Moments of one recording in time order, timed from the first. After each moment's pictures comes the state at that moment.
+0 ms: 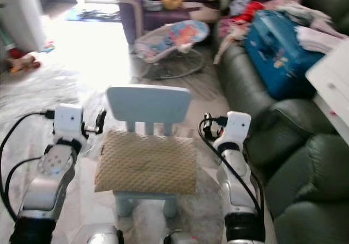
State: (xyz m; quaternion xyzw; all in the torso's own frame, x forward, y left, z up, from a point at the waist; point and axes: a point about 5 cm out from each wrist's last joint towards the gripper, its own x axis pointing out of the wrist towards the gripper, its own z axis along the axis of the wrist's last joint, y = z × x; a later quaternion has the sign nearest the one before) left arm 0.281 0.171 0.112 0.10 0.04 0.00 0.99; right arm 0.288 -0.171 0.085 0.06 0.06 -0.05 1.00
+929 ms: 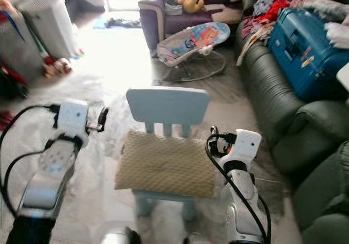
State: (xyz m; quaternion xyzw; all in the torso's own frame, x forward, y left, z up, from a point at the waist) left arm 0.285 0.164 0.128 0.15 0.04 -0.03 0.99; right arm 0.248 -0.175 0.073 0.08 0.06 -0.07 0.99
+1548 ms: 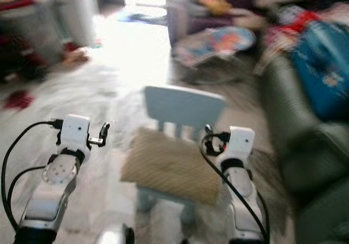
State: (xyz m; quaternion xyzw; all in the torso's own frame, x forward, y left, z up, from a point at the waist) left arm 0.265 0.168 0.091 0.12 0.10 -0.01 0.99; right arm 0.254 -0.169 0.078 0.05 0.06 -0.03 1.00
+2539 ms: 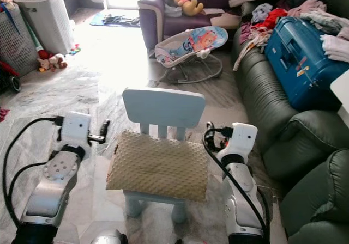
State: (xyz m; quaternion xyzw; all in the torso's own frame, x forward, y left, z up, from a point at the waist) left arm 0.269 0.173 0.095 0.12 0.10 -0.01 0.99; right arm 0.259 -0.168 0.085 0.08 0.06 -0.03 0.99
